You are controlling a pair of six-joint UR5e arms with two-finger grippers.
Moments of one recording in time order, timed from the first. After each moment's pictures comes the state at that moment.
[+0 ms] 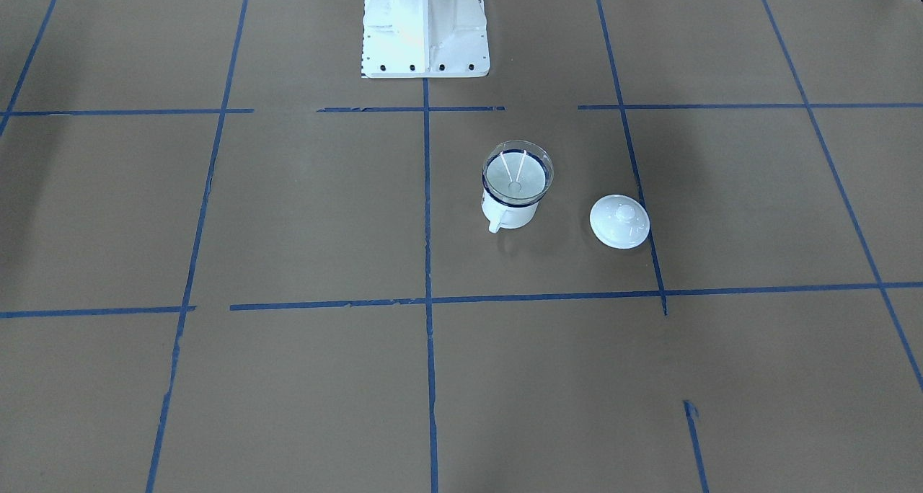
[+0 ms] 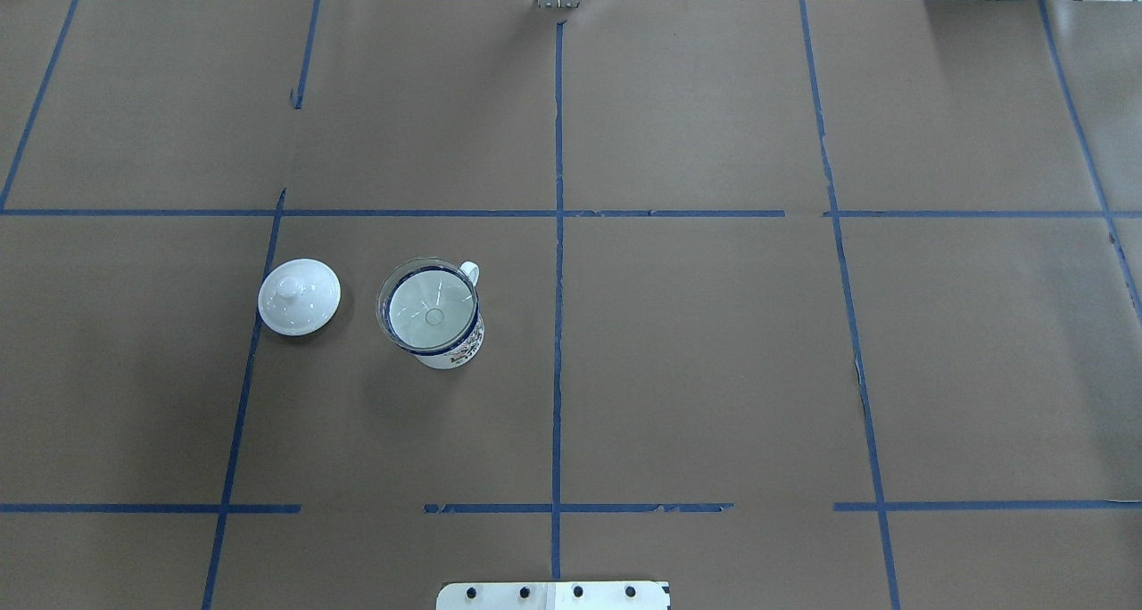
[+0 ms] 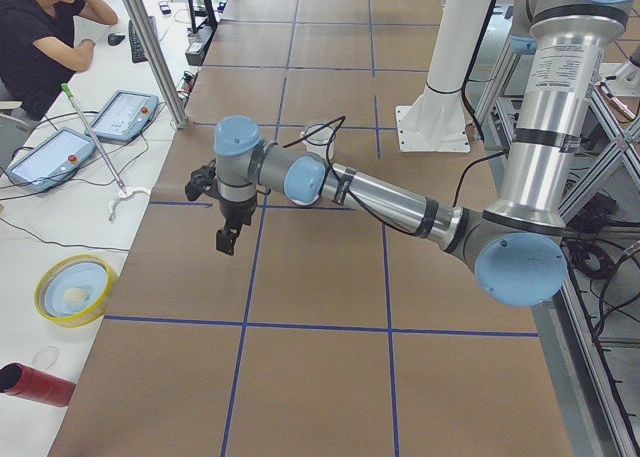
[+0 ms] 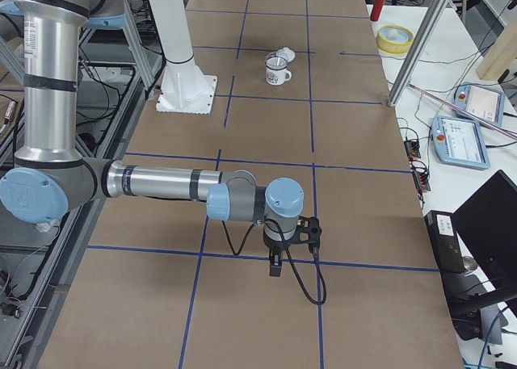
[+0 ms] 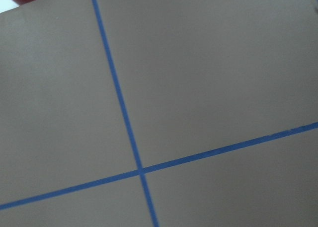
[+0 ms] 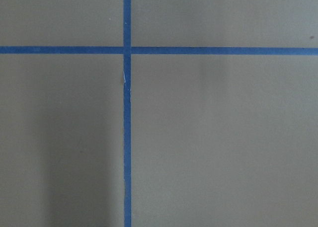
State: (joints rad) left arm -1.51 -1.62 -1.67 -1.58 -2.24 0.08; right arm 1.57 -1.68 1.66 -1.57 2.29 0.01
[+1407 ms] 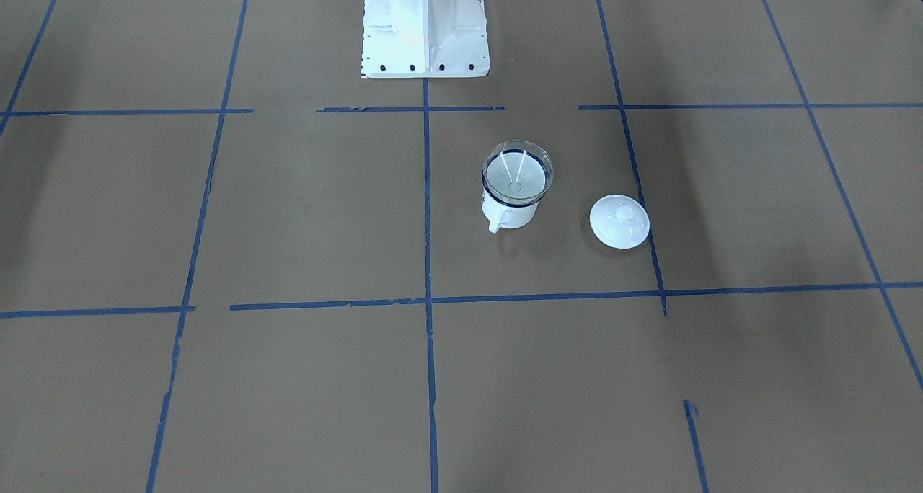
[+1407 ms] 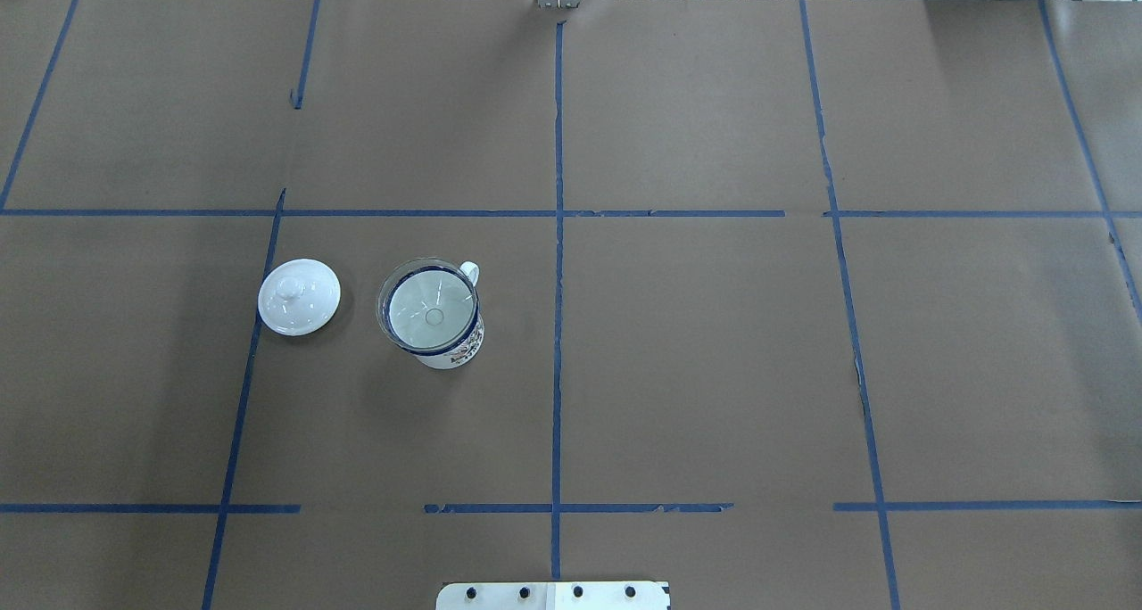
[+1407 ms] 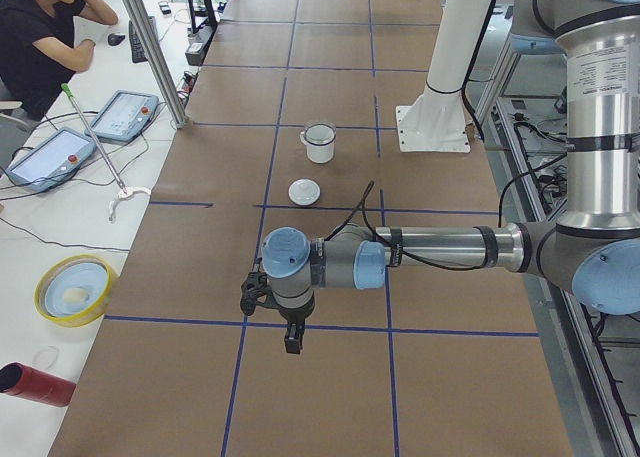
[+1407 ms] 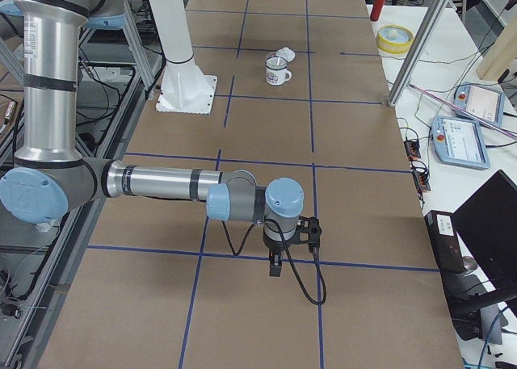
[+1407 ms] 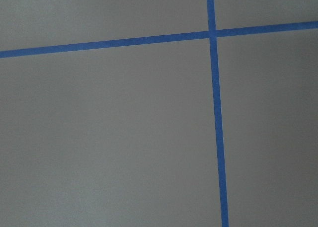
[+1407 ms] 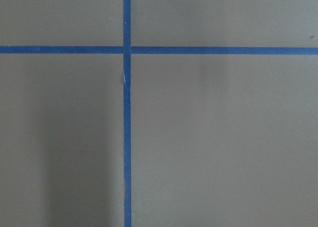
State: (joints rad) left arm -1.56 -1.45 -1.66 -1.58 -2.30 0.09; right arm 1.57 -1.68 1.66 -1.57 2.29 0.01
